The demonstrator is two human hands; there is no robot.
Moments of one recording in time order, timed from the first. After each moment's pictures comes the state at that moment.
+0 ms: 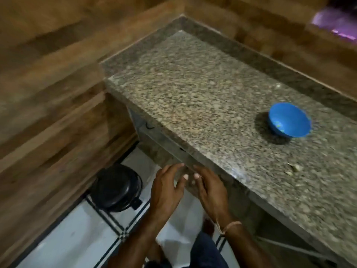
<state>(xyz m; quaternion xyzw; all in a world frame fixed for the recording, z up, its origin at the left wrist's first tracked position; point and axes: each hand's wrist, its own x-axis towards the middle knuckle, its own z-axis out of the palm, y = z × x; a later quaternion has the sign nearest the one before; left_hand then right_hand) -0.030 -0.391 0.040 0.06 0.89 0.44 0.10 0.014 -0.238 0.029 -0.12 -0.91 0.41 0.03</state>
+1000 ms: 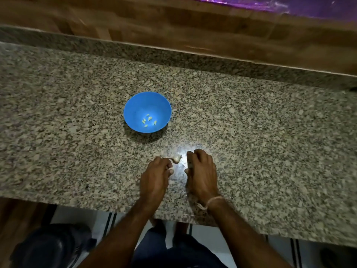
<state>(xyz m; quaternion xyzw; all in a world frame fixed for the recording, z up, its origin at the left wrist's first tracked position) -0.023 -0.019 0.004 0.32 0.89 0.30 0.15 0.077 0.112 0.000 -0.34 -0.92 0.20 0.01</state>
